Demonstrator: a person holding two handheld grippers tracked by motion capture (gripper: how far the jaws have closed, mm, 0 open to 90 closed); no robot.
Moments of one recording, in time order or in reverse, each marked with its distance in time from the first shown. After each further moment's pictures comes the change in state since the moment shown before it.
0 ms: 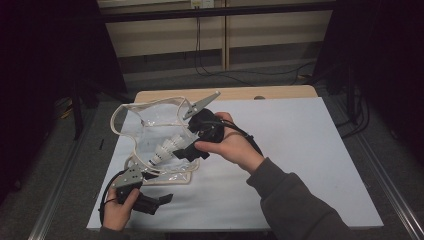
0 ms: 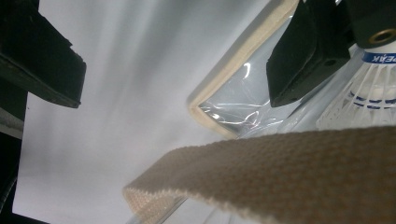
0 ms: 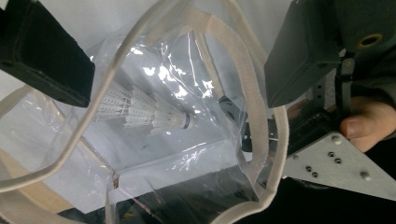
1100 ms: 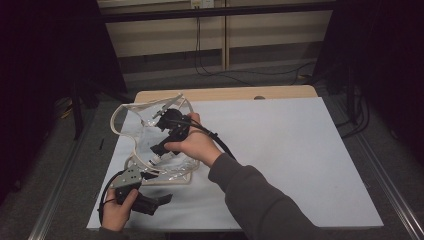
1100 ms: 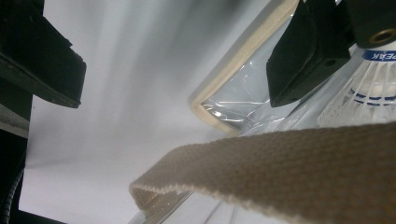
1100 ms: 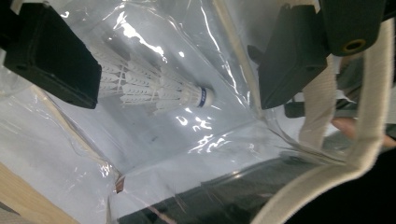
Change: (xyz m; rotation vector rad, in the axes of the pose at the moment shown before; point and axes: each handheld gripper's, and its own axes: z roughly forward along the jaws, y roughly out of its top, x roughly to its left) left arm 0.000 0.000 -0.002 -0.010 -0.008 0.008; right arm -0.001 0.031 0.078 0.084 -0.086 0.061
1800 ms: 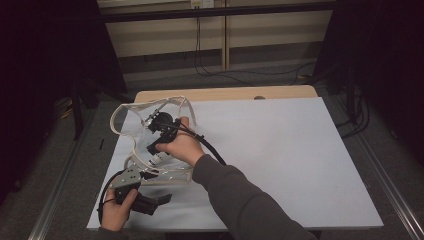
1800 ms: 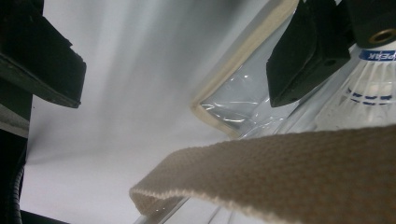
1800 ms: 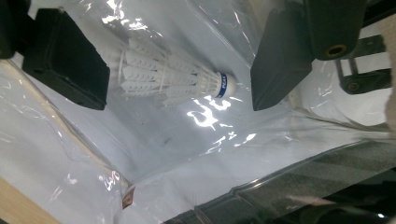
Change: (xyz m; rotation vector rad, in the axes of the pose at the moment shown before) left arm 0.000 0.000 -0.001 -0.004 0.001 -0.002; right arm -0.001 0.006 0.047 0.053 -0.089 0.022
